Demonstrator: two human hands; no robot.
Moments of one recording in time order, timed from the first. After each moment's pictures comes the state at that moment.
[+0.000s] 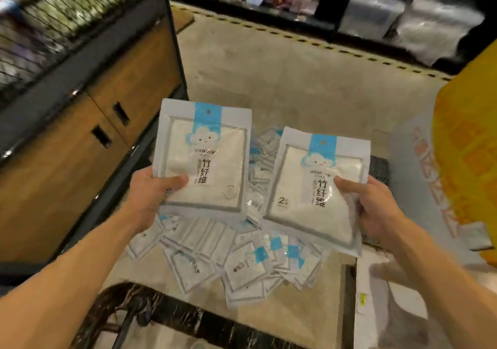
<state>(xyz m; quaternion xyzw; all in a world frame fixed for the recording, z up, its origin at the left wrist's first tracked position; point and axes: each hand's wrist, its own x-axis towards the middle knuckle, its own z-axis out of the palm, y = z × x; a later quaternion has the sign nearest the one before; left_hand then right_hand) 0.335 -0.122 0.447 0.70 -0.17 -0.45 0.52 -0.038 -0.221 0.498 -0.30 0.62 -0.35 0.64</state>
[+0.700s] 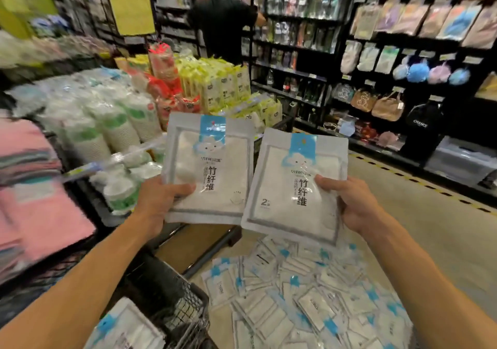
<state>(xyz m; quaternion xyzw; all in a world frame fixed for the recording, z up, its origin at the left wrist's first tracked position) 0.460 0.098 0.848 0.69 -0.13 -0.23 0.67 0.192 -0.129 0.882 -0.48 0.41 -0.28 0.72</state>
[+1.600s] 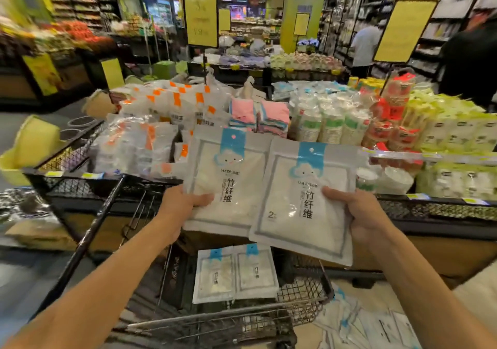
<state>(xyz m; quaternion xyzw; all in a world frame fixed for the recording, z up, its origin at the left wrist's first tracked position) 0.334 0.485 0.854 0.68 0.15 0.03 0.72 0.332 0.145 0.894 -0.61 0.15 0.05 0.78</state>
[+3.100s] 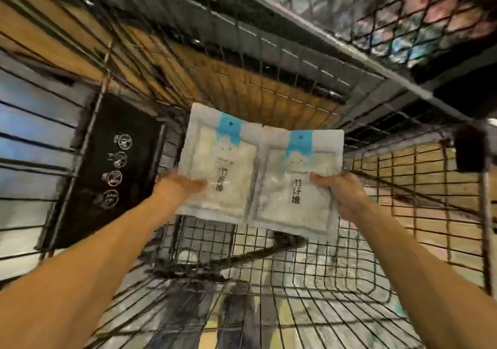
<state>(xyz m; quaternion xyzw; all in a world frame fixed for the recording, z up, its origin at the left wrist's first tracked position) 0.488 0.546 0.287 0.67 0.46 -0.23 0.53 0.589 0.223 0.305 -0.71 0.32 0.30 0.55</state>
